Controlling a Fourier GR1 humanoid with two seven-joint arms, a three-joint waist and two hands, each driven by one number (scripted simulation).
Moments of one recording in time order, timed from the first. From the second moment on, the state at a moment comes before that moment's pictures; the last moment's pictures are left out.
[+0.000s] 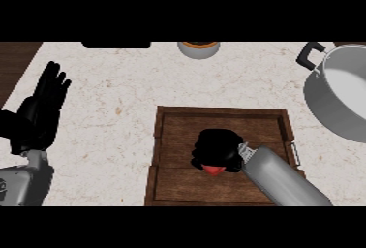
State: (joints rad) left arm -0.22 0.28 0.06 -1.61 0.14 0.19 0.22; right arm -0.56 -0.25 0.69 -1.26 1.26 0.39 -0.64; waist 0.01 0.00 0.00
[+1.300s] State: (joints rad) left arm -0.10 0.28 0.13 -1.66 0.15 0.19 0.20; right arm 0.33 -0.84 0.06 -1.61 0.52 0.12 -1.04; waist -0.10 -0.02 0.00
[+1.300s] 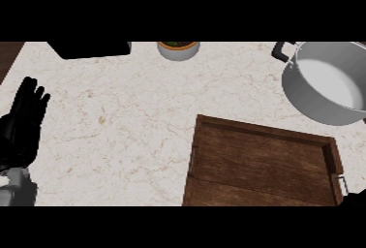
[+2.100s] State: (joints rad) left arm -0.16 0.25 0.08 -1.68 0.13 0.17 0.23; right arm 0.32 -1.03 -0.40 -1.45 -0.18 0.32 -0.90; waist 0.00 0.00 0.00
